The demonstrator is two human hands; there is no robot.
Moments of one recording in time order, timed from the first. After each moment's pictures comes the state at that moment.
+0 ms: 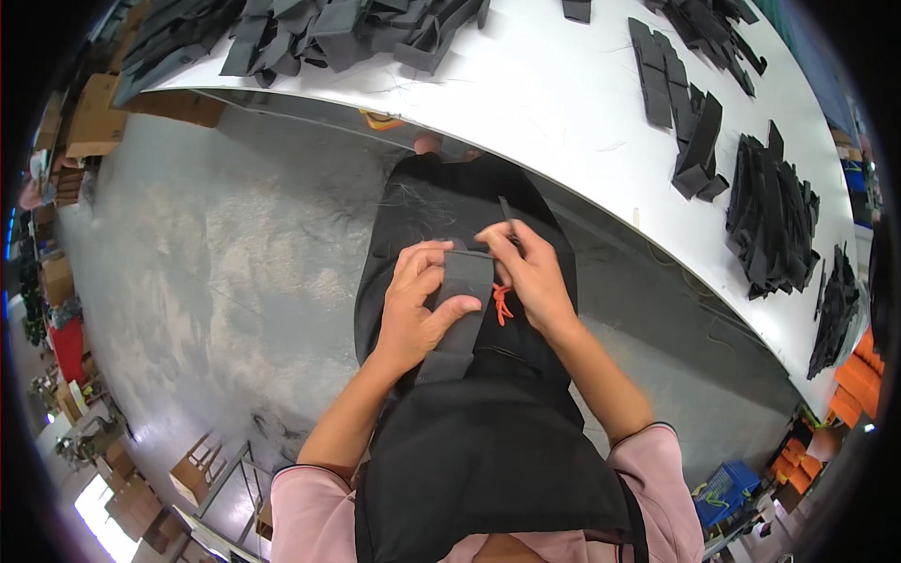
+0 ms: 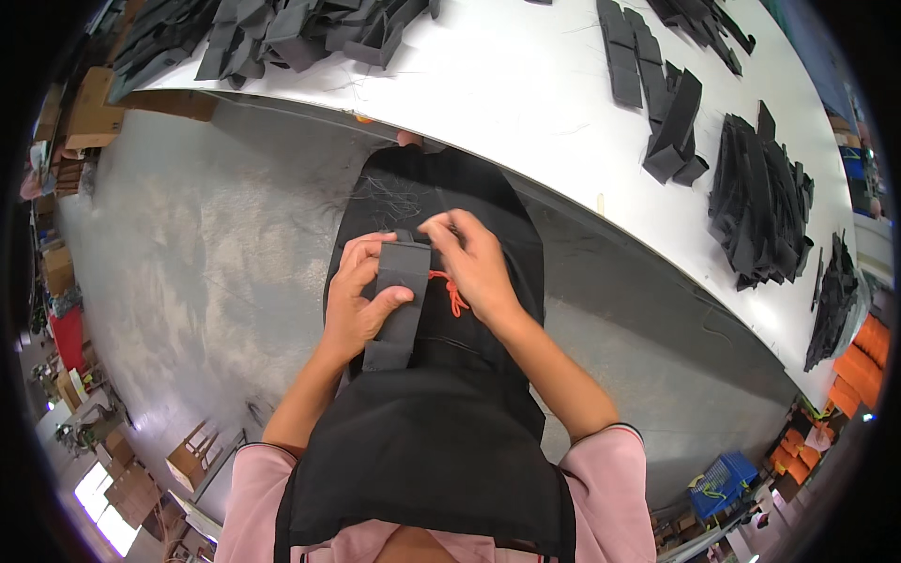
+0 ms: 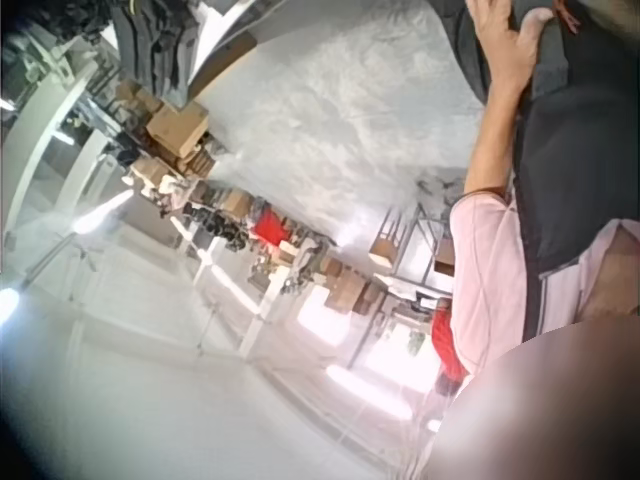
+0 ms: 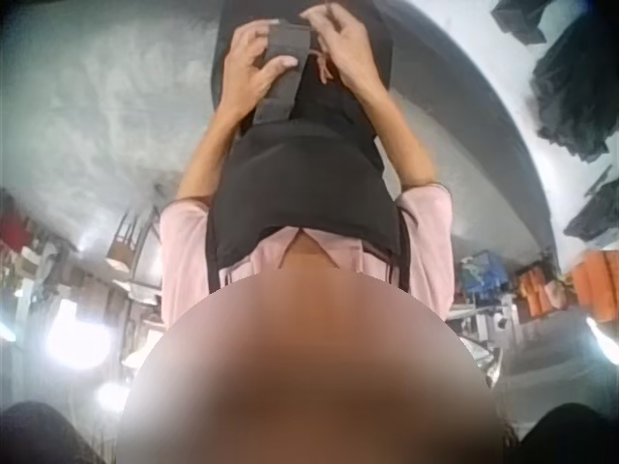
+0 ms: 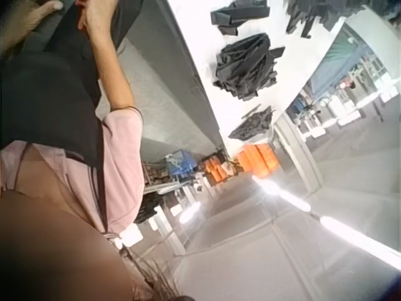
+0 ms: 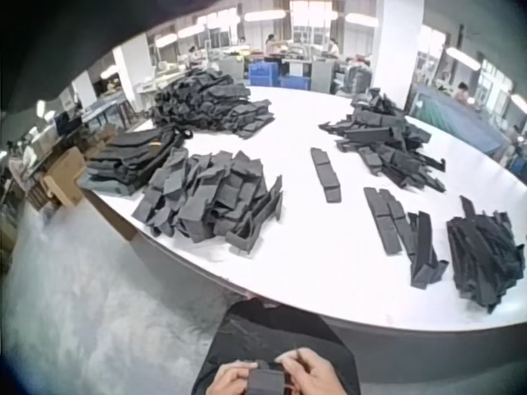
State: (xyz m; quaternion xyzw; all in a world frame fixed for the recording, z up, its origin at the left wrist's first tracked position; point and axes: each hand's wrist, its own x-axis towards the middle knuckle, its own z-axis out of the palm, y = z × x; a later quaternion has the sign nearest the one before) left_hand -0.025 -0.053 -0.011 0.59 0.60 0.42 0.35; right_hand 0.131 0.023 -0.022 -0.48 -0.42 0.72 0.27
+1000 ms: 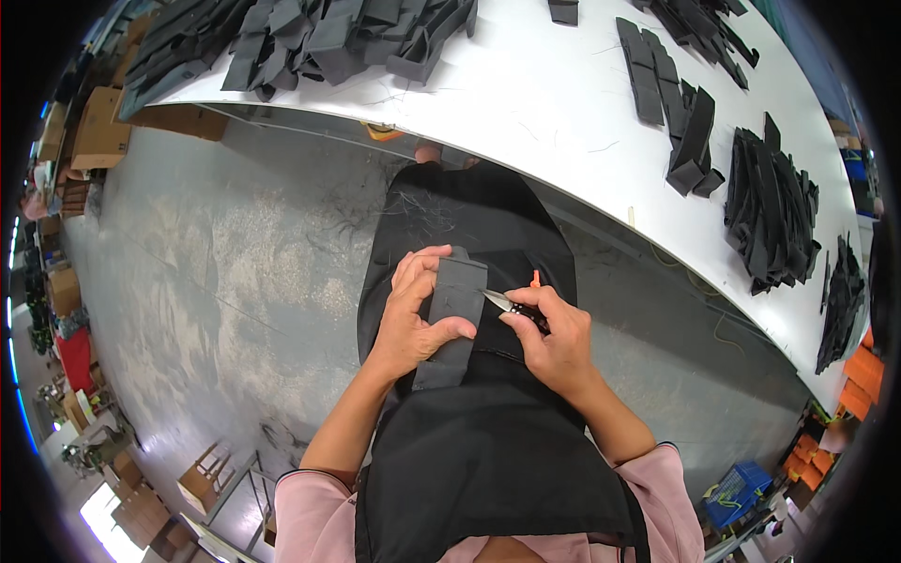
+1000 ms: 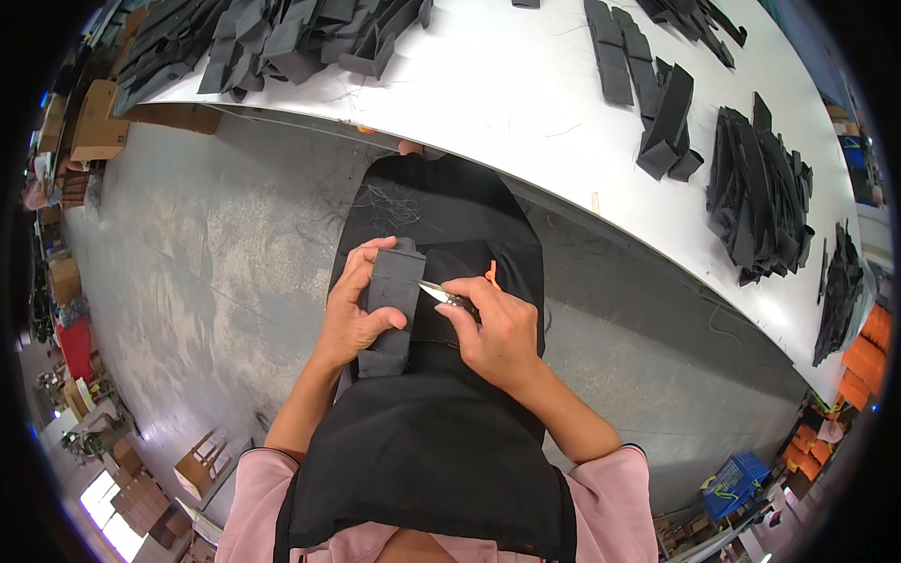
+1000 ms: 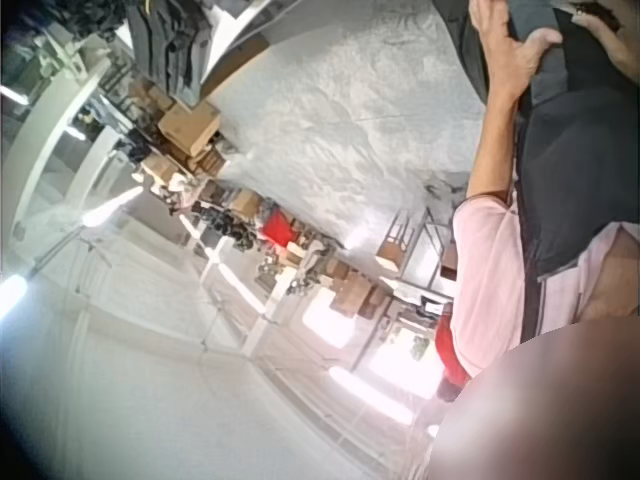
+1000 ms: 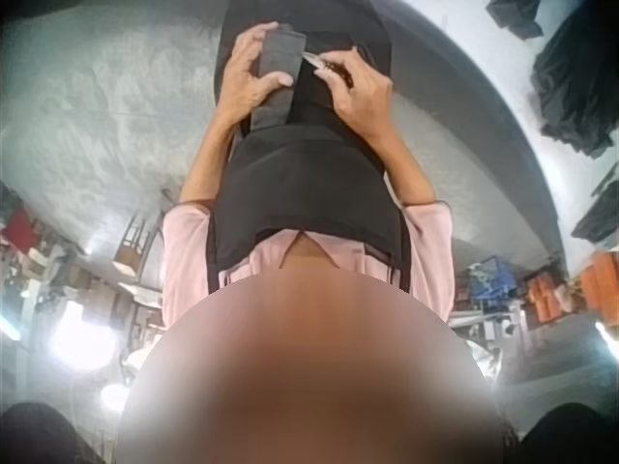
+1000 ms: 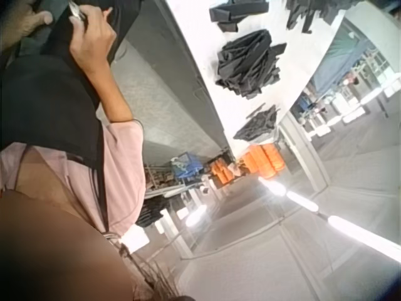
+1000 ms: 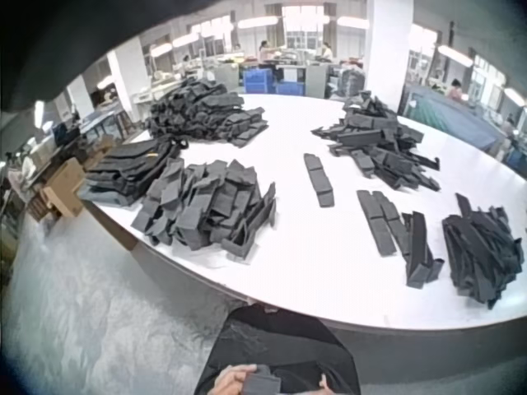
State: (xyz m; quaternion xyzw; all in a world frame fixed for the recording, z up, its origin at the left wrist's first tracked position) left_hand -0.027 -0.058 -0.007 0.55 0.57 0.43 0.43; right_hand 0.171 -0.021 0.024 -0.46 -0.74 0.40 0.28
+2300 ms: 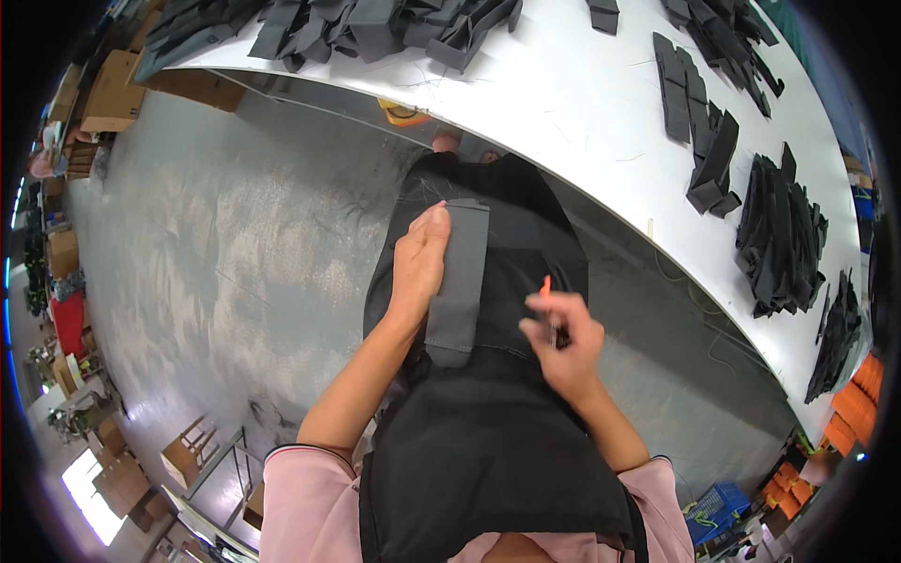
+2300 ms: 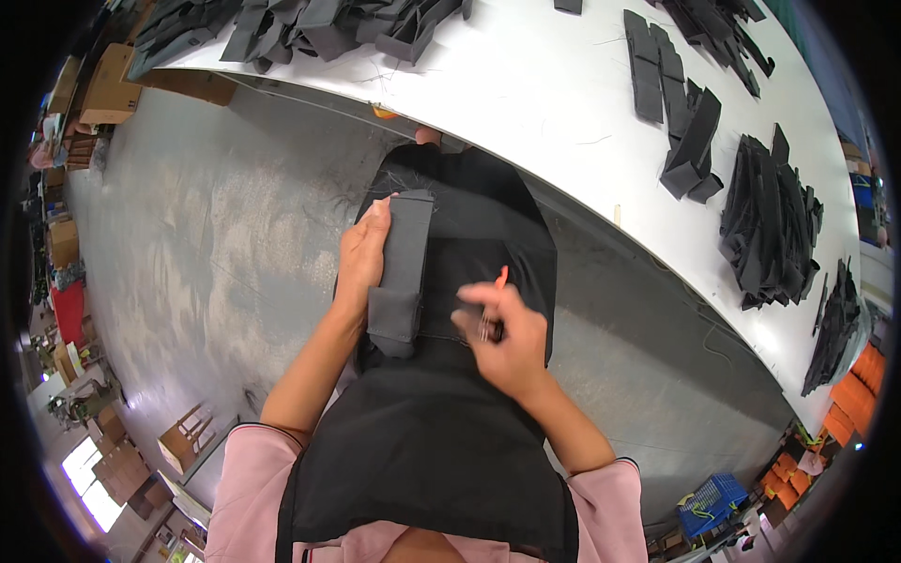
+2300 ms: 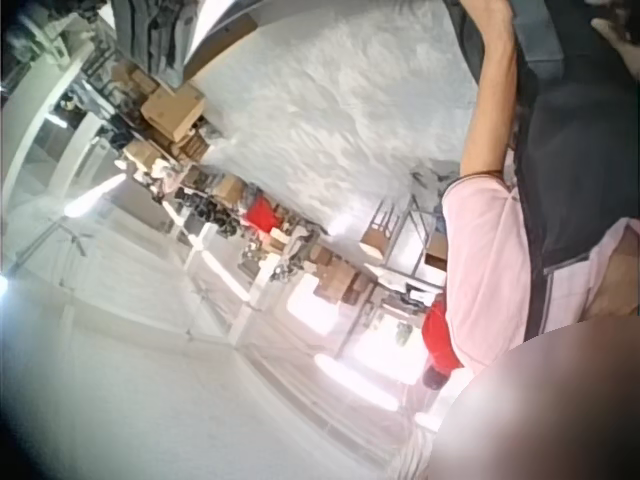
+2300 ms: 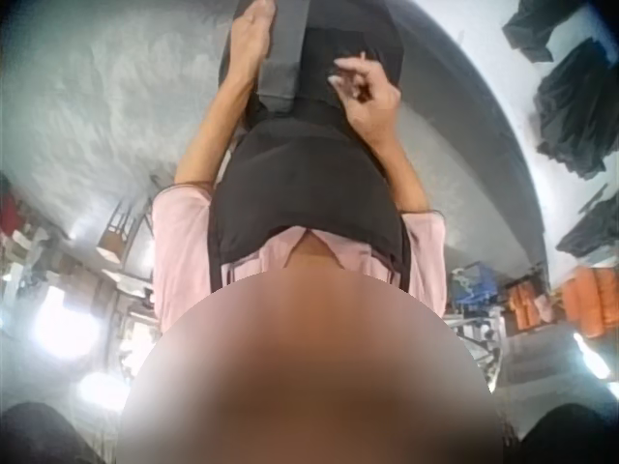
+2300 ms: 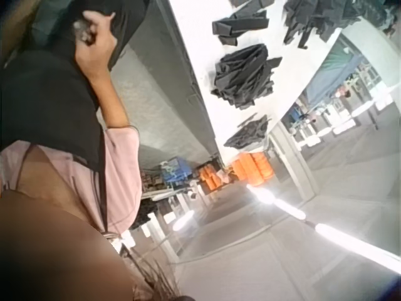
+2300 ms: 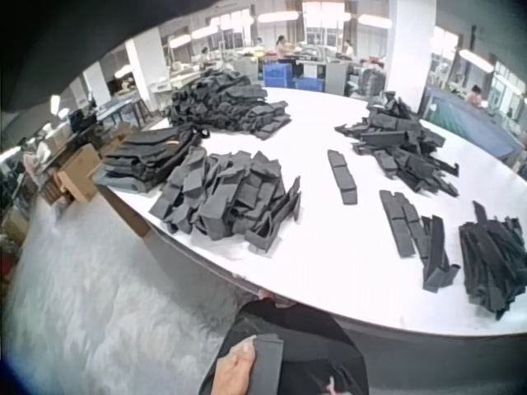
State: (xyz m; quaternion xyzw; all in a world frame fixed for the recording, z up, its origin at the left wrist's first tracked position) left_hand -0.030 -0.030 -0.042 0.20 0.67 0.51 0.50; right_hand 0.166 -0.033 0.015 -0.46 -0.68 0.47 0.33
